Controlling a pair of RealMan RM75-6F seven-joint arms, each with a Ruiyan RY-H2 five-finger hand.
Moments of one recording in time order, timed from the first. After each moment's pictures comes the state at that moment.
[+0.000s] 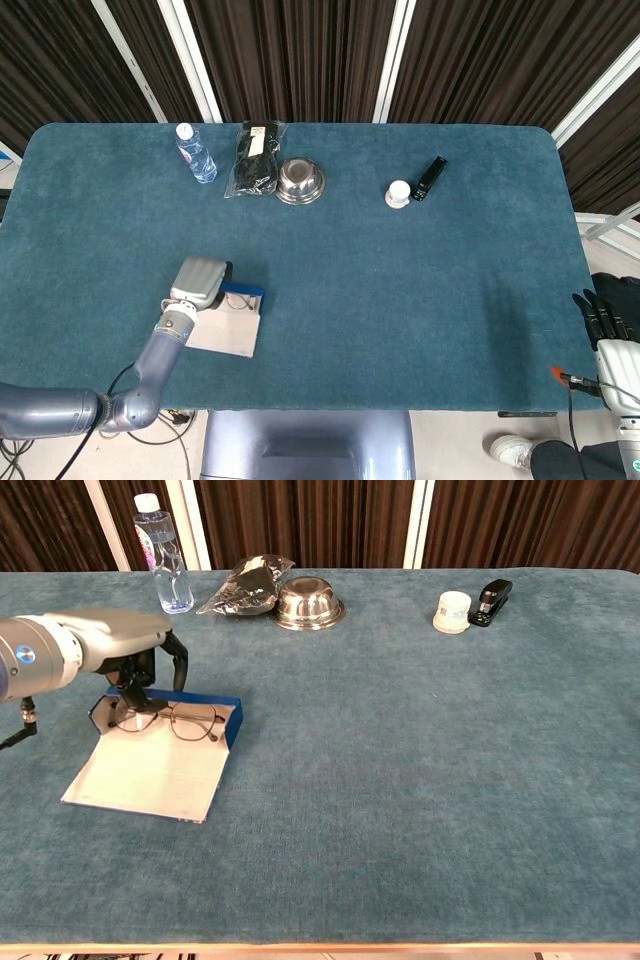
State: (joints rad) left arm -0.92 -1.50 -0.09 -1.66 0.57 1.09 0.74; right arm 0.03 -1.07 0.06 -1.61 -1.48 1.49 0.08
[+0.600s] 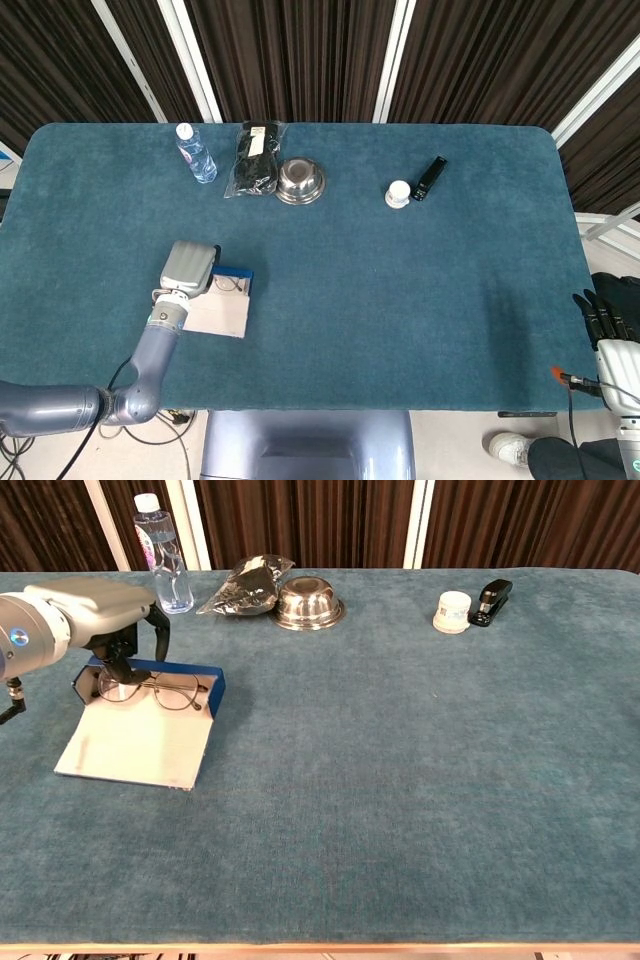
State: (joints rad) left arm -0.91 -1.52 -0.10 -1.59 0.60 1.17 0.79; right arm 0.03 -1.07 0.06 -1.61 -1.48 1.49 0.08
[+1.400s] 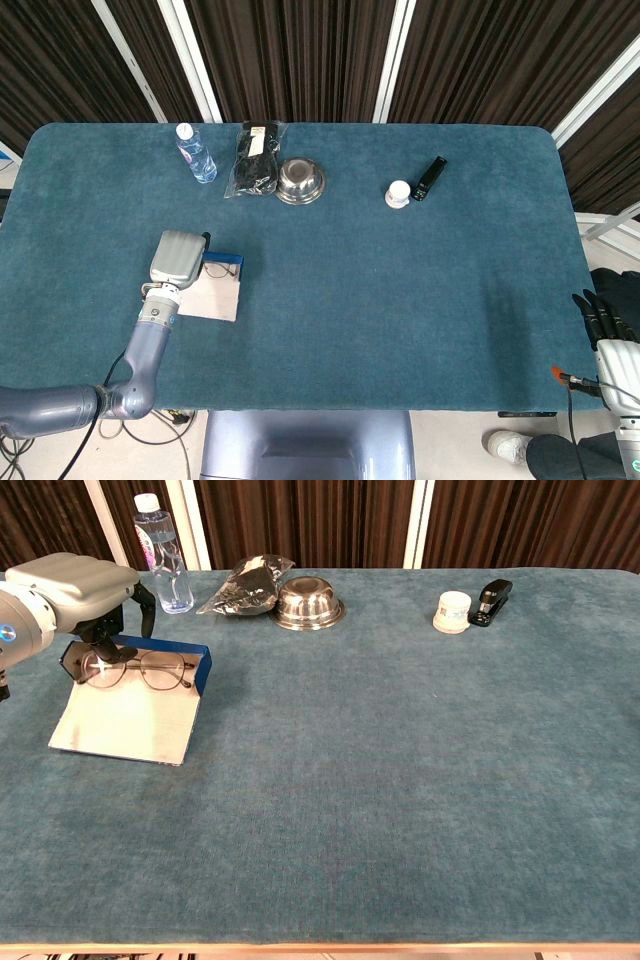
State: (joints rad) left arm -0.86 -1.55 -0.10 -1.49 0.74 1.20 0.77; right arm 0.03 -1.07 0.06 -1.61 -1.48 1.49 0.08
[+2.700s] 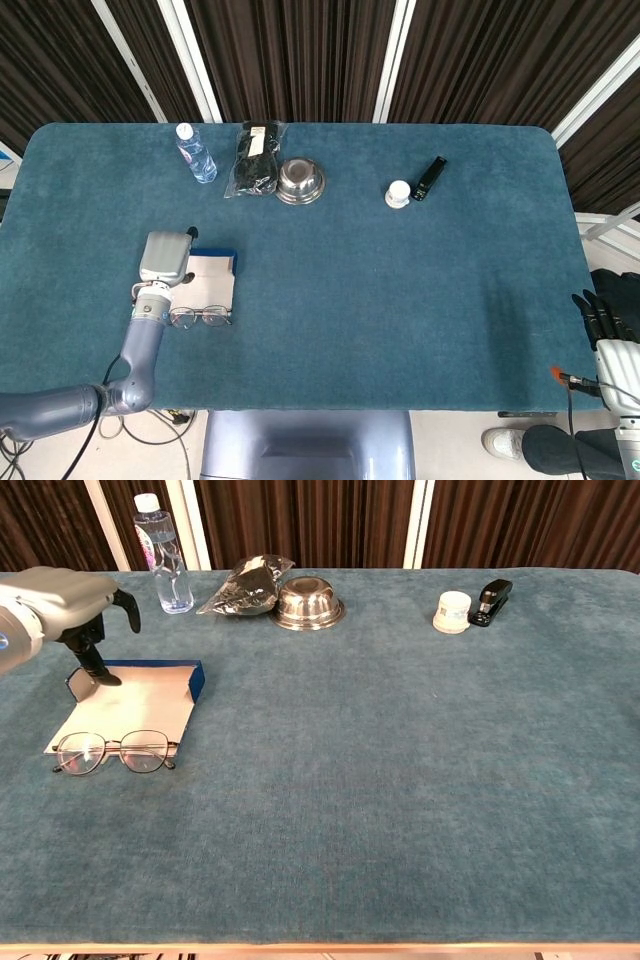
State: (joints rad) left arm -0.80 -1.58 -0.17 -1.41 0.72 1.16 0.75; right arm 0.03 -1.07 0.06 -1.62 -1.48 1.48 0.07
